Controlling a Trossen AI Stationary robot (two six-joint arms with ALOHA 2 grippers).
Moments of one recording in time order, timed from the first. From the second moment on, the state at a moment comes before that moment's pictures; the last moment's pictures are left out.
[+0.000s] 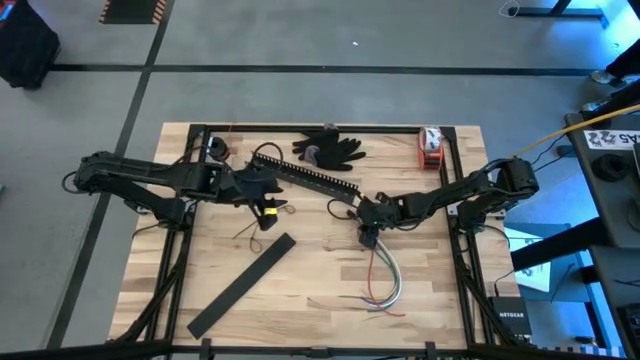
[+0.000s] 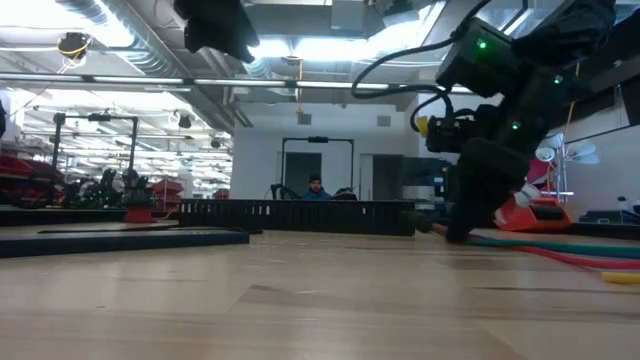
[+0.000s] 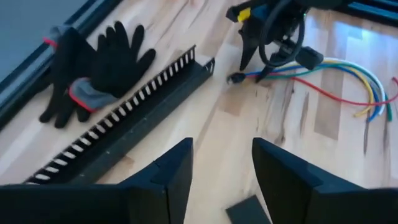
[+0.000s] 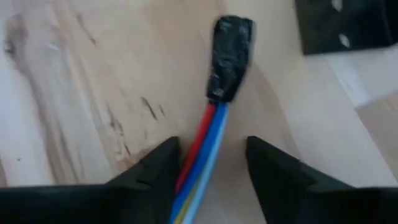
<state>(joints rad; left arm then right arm) -0.09 1.20 1.09 -0.62 -0.33 -0.37 0.07 1.58 0.62 -0.12 0.14 0.46</state>
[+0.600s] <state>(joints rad) -0.17 1.26 1.09 -0.95 -0.29 -0.54 0.08 1.60 0.74 -0.14 0.05 0.13</state>
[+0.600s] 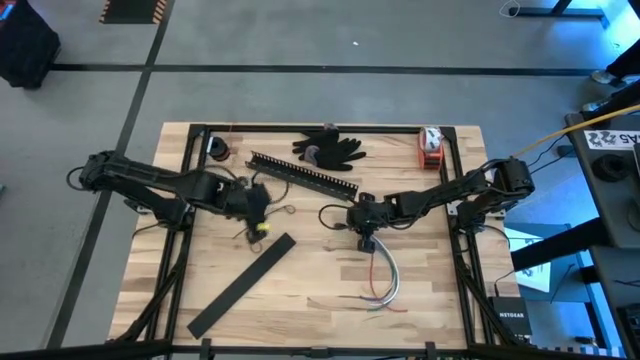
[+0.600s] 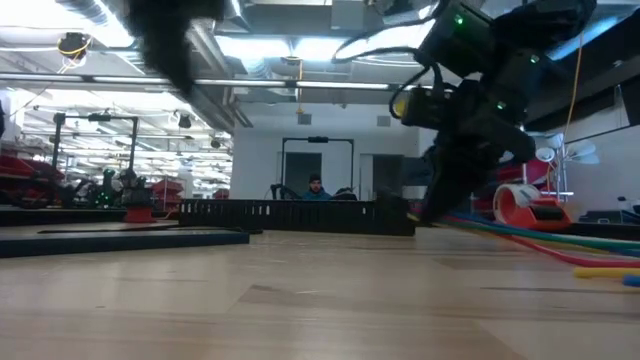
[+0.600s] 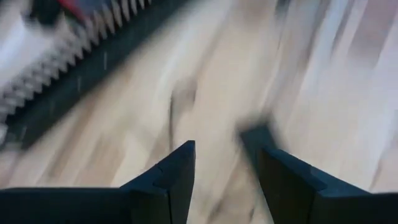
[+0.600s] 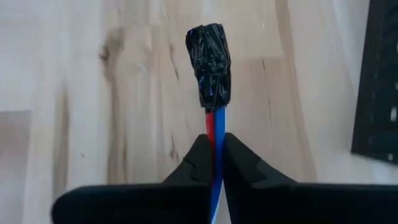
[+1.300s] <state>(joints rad) -0.12 1.27 0.58 -0.55 -0.05 -0.99 0.08 1.61 0.74 -0.05 0.14 0.32</state>
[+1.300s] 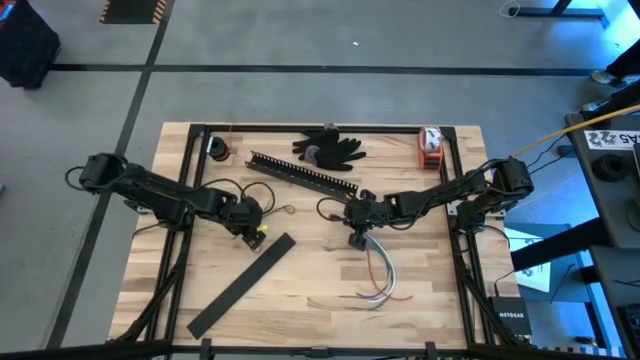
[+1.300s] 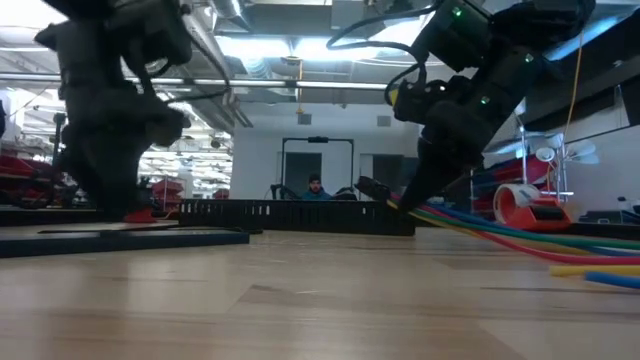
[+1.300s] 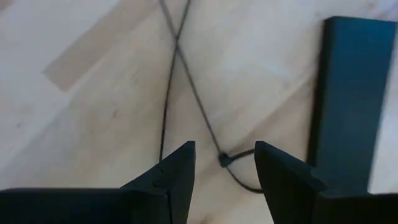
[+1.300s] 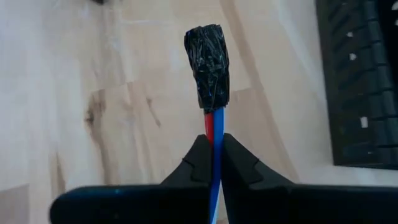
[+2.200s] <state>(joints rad) -0.12 1.33 0.46 -0.29 -0.16 -1.03 0.08 1.61 0.74 -0.05 0.14 0.24</state>
